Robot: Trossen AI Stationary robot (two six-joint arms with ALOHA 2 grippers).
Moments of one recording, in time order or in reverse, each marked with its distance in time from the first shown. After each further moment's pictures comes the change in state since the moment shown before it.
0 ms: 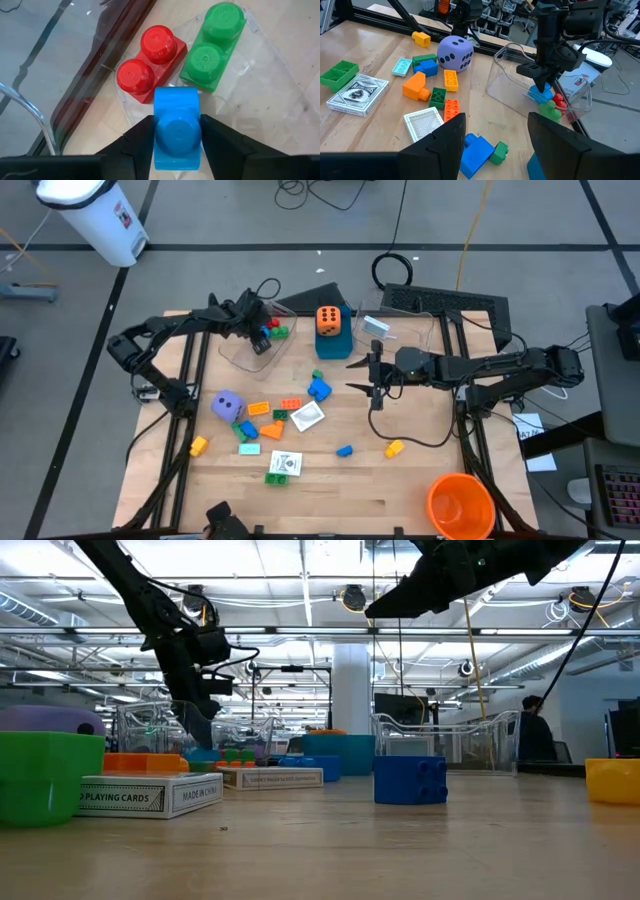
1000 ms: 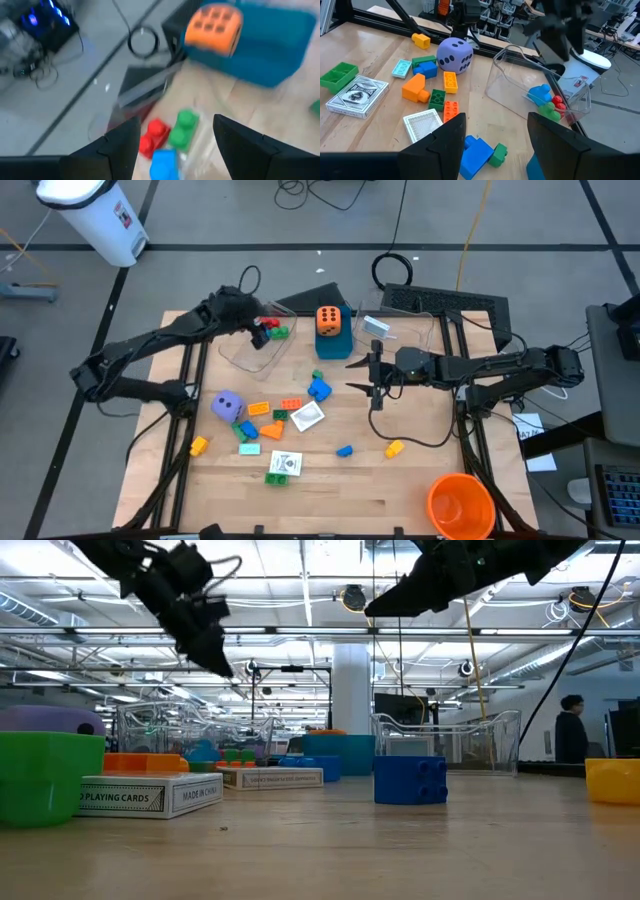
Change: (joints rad) left arm -0.136 -0.373 0.002 0.043 -0.002 -0.047; right arm 0.000 0.000 0.000 0.009 0.000 -0.004
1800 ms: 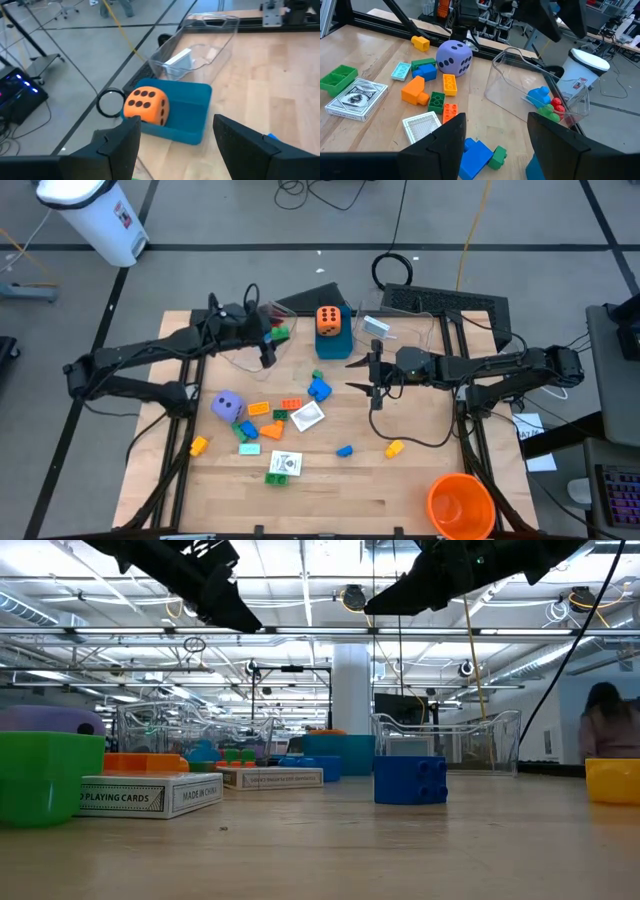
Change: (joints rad) left arm -0.279 -0.079 0.000 0.144 0.005 -0.037; right arm 0.000 0.000 0.000 0.013 0.000 0.000
